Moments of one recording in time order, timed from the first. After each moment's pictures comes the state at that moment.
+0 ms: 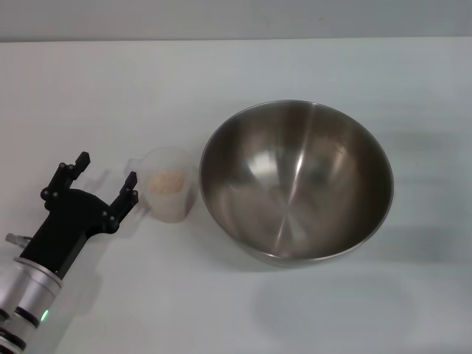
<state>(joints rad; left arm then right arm) -0.26 -2.08 -0.28 -0.29 2.07 1.26 0.05 0.34 2.07 -1.68 -0.16 0.44 -1.53 0.10</state>
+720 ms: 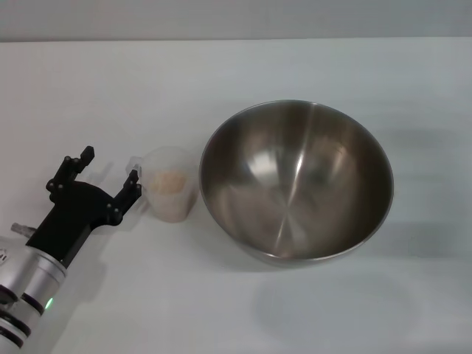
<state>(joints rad) -0.30 -2.07 -0.30 -0.28 2.07 1.20 0.05 0.36 2.07 -1.68 -0.15 0.44 -1.52 0.10</state>
